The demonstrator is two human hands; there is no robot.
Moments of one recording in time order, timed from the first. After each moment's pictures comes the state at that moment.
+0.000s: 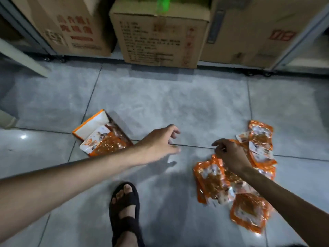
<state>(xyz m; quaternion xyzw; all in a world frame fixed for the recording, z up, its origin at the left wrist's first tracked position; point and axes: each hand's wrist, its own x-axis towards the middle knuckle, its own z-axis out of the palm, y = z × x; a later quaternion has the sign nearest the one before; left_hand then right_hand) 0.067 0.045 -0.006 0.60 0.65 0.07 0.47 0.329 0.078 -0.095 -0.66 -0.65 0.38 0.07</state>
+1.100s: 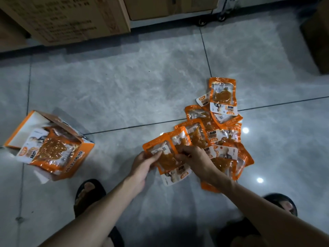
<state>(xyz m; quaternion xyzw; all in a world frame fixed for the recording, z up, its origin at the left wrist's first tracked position) 0.203 -0.031 -0.167 0.13 0.70 0.28 0.65 0.396 -0.010 -0.168 -0.56 -0.57 0.58 0.15</state>
